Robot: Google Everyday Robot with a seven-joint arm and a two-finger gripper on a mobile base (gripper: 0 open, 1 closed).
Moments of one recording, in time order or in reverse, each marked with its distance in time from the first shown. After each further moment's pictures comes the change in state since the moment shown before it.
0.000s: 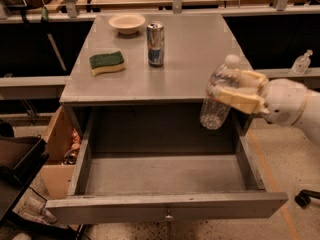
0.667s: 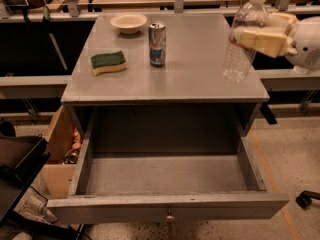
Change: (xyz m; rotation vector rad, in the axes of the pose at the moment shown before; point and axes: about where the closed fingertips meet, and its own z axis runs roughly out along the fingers) arm -0.099 -0.076 -0.005 0.132 0.055 -0.073
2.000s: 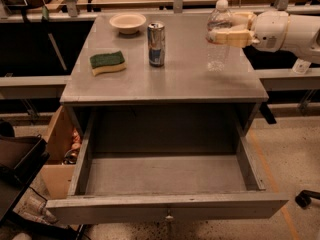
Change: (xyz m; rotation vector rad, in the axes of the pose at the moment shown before) arm 0.063 -0.076 0.080 -0.213 0.056 -0.089
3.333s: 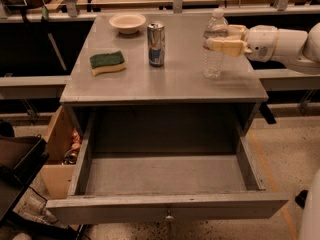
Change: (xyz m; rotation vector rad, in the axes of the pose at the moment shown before) arm 0.046 -0.007 0.013 -0.039 -0.018 0.115
